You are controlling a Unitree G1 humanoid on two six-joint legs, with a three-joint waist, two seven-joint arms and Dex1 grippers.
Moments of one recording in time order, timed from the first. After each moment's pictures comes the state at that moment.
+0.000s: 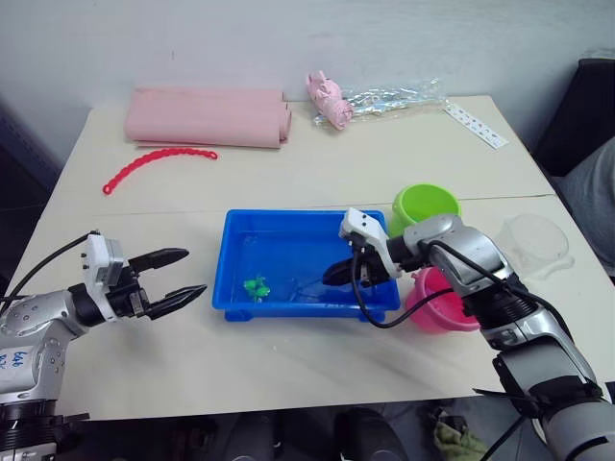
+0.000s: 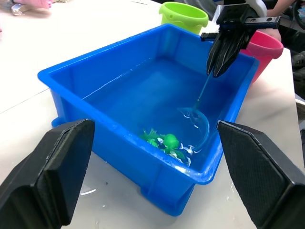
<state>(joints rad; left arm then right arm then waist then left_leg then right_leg) -0.11 0.76 0.35 0.02 -0.58 0.26 -1.12 -0.84 -0.54 0.39 0.15 0.25 0.83 1.24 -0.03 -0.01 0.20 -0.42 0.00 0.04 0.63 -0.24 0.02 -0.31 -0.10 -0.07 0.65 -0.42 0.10</state>
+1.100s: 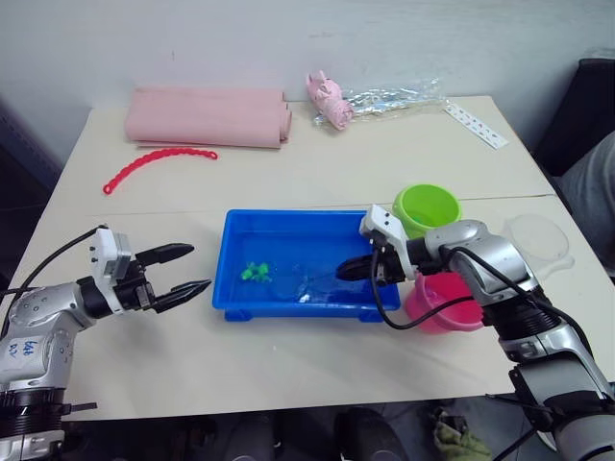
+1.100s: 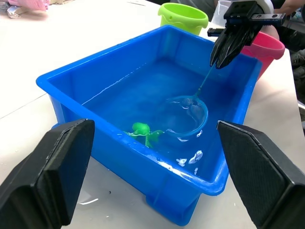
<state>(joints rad) -0.17 0.75 0.30 0.09 -0.56 0.24 -1.13 -0.76 -0.59 0.31 0.10 0.28 0.78 1.18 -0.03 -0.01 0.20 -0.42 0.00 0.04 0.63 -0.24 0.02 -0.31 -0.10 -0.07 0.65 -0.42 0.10</state>
